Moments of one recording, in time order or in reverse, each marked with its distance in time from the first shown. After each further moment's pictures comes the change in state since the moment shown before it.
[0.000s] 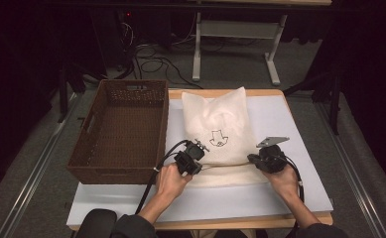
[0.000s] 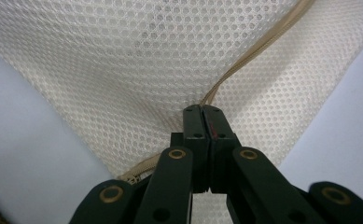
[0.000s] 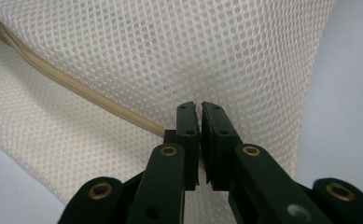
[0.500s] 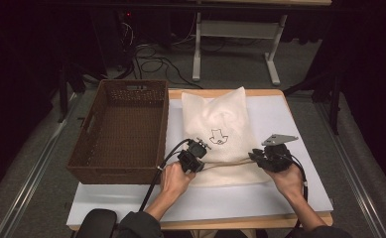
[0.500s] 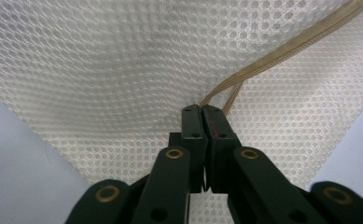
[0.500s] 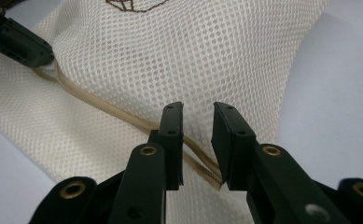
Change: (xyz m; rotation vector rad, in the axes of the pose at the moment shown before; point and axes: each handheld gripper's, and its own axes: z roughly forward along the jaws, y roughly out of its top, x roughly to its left) left arm 0.005 0.007 0.017 -0.019 0.010 -0.030; right arm 0.003 0.008 -0.024 -0.097 -0.010 -0.013
